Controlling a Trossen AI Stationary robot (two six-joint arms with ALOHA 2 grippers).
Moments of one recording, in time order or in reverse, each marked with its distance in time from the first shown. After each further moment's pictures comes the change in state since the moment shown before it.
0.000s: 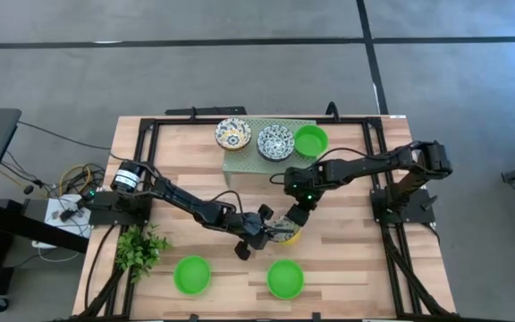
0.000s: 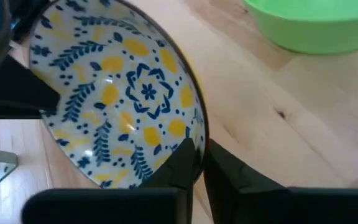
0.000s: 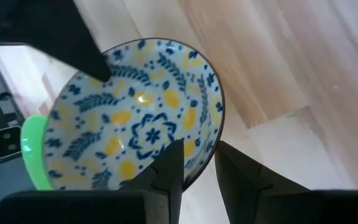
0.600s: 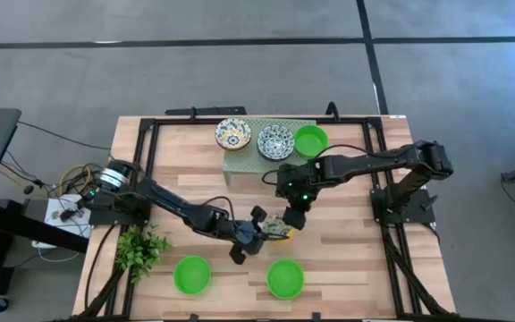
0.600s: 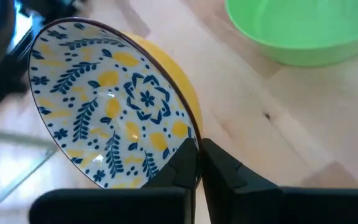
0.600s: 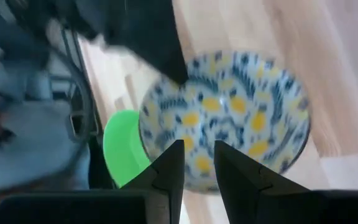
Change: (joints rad) left arm -0.086 -0.104 -0.002 -0.103 -0.156 -0.031; right arm 0.043 -0.002 0.226 -0.122 -0.066 -0.071
